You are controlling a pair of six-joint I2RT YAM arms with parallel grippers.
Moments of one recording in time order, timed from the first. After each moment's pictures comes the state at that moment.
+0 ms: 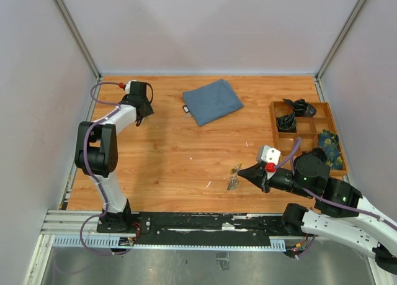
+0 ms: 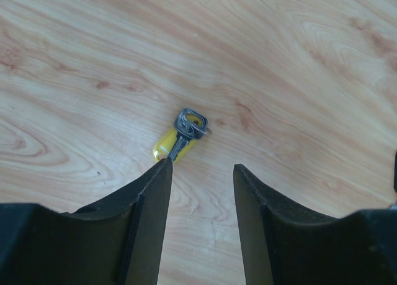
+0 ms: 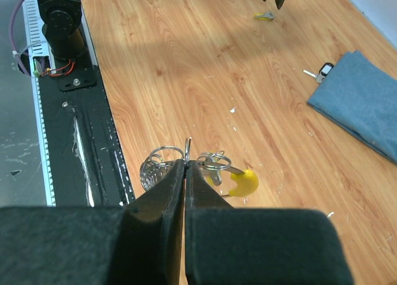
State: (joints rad) left arm -0.12 1.83 1.23 -0.21 -0.32 -0.48; right arm 1.06 0.49 0.82 -0.56 -0.11 -0.14
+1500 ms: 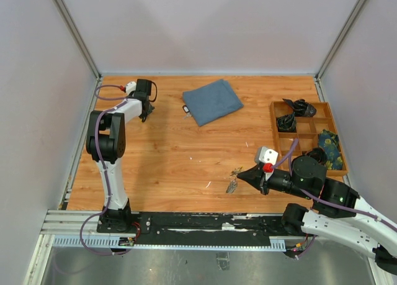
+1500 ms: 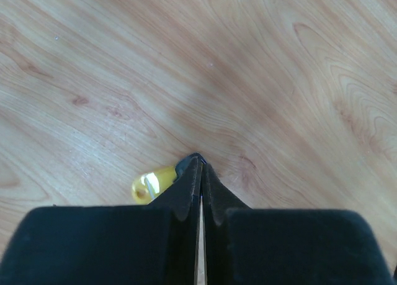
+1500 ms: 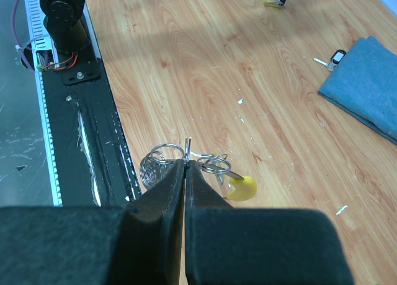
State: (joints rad) left arm -0.11 2.06 1.42 -0.29 -0.42 -0.71; right arm 1.06 0.47 0.77 -0.56 -0.11 -0.10
